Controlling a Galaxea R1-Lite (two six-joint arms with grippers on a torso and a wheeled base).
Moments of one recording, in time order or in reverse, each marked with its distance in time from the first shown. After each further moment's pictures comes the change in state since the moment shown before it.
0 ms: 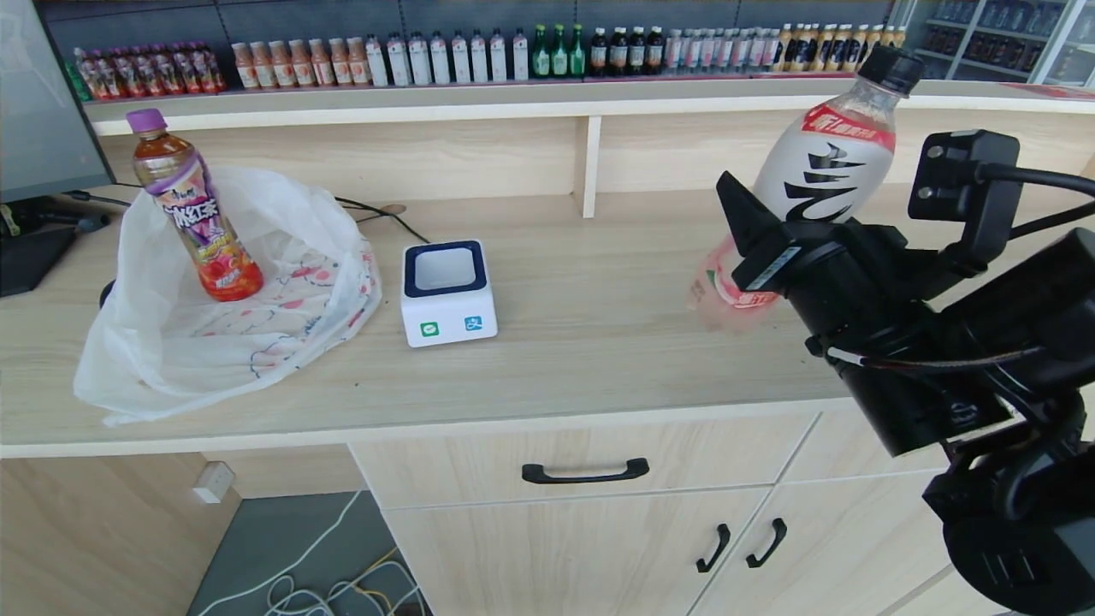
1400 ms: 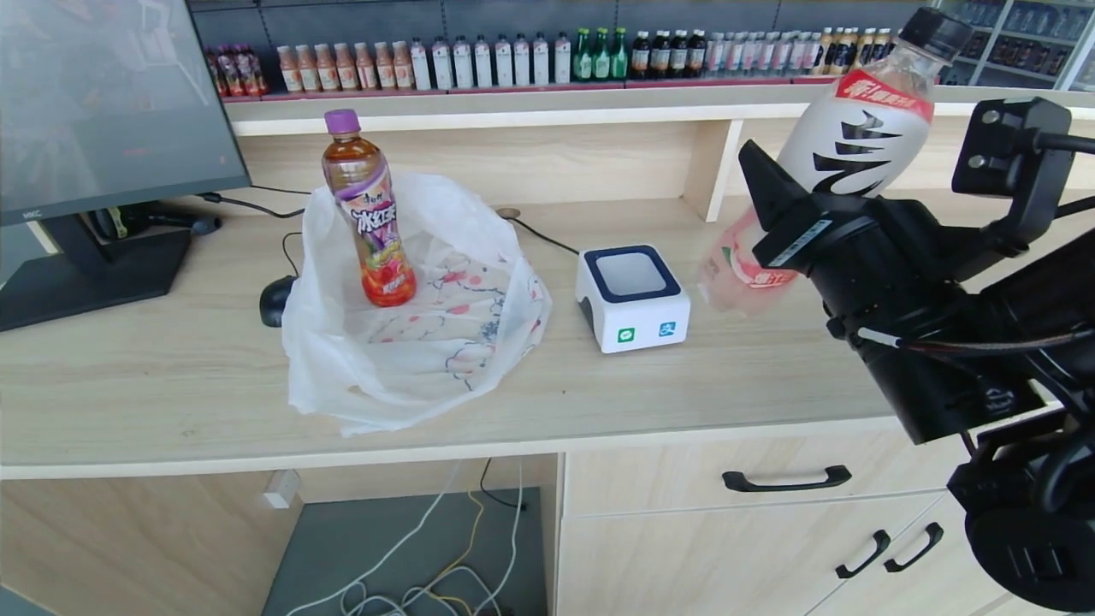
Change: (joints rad) left arm 0.000 0.000 0.000 0.000 0.000 0.002; right arm -0.004 -0.040 -0.019 0.001 -0.004 0.007
